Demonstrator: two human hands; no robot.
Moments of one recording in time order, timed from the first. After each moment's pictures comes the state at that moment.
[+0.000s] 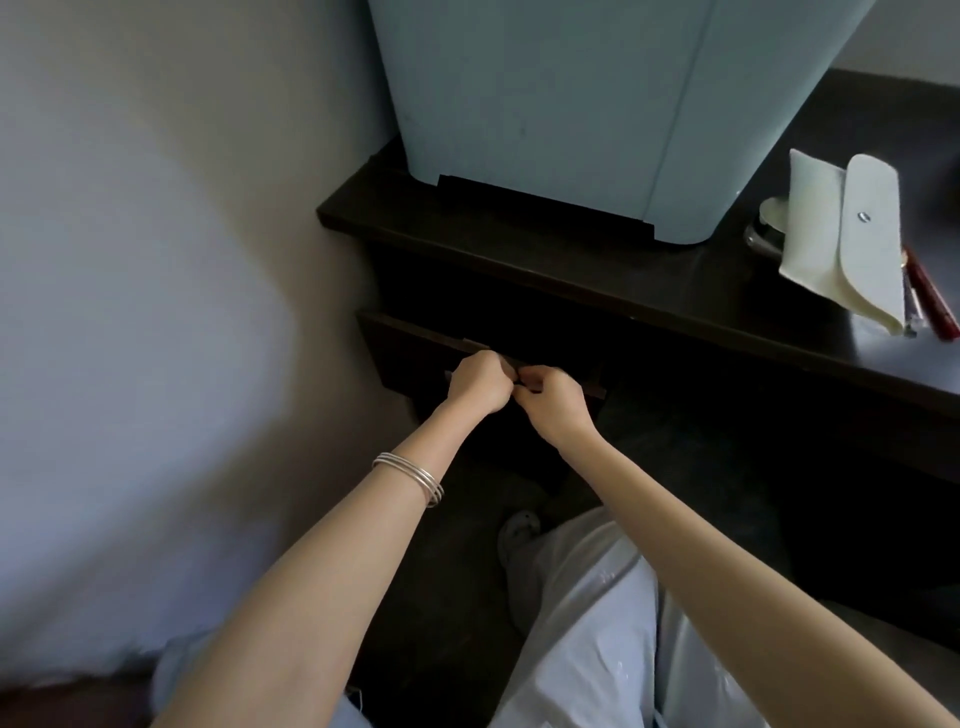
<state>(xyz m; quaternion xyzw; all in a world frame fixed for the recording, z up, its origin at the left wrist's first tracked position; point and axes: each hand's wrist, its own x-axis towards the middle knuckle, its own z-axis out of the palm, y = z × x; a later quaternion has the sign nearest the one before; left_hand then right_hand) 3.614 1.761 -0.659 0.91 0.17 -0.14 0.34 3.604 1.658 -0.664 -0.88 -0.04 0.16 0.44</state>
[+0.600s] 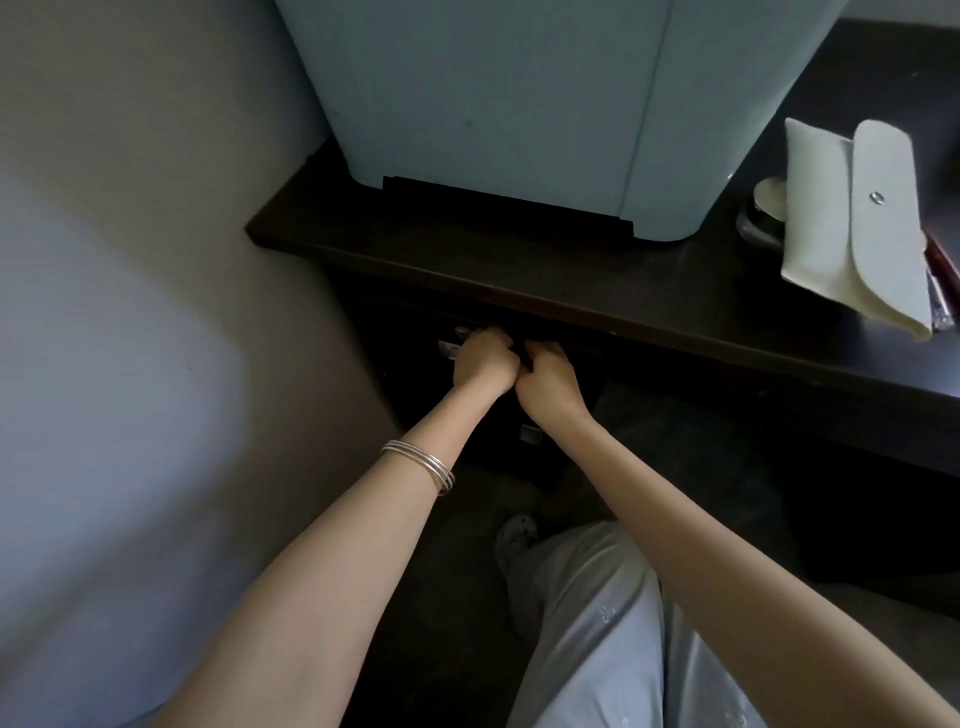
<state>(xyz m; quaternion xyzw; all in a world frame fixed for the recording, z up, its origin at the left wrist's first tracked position) 3.685 1.729 -0.657 0.91 0.21 -0.17 0.32 3.670 1.653 -0.674 -0.88 0.03 0.17 0.45</state>
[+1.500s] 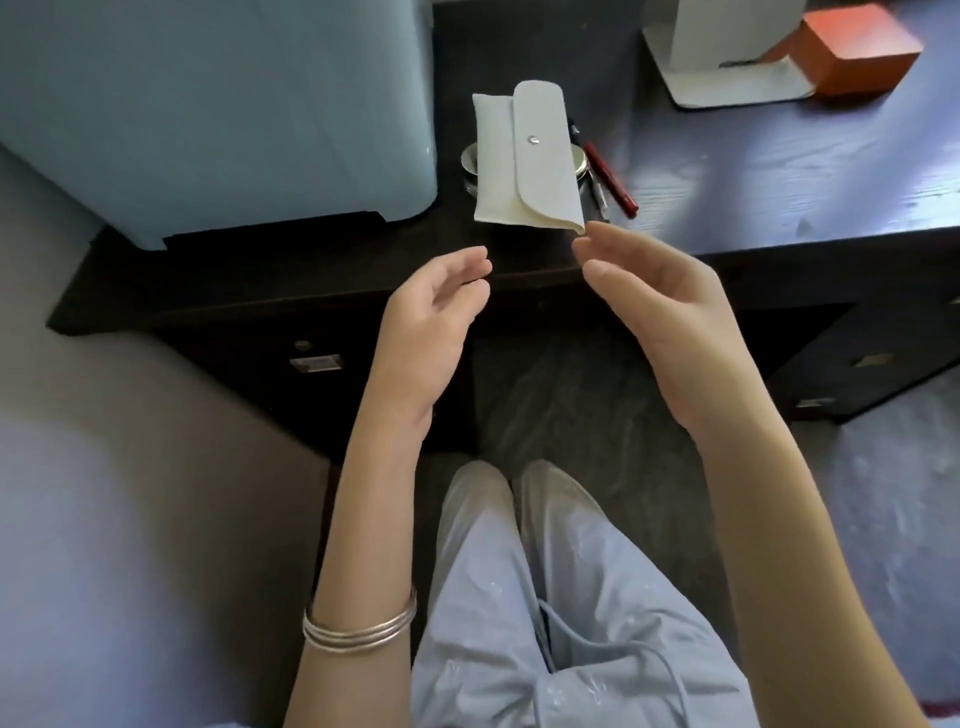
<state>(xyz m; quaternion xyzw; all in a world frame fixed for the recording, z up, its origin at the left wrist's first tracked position) 3.549 1.595 -0.510 0.78 -0.02 -0.06 0.62 3.516 1.431 -0.515 -0.71 0.10 -0.08 0.69</state>
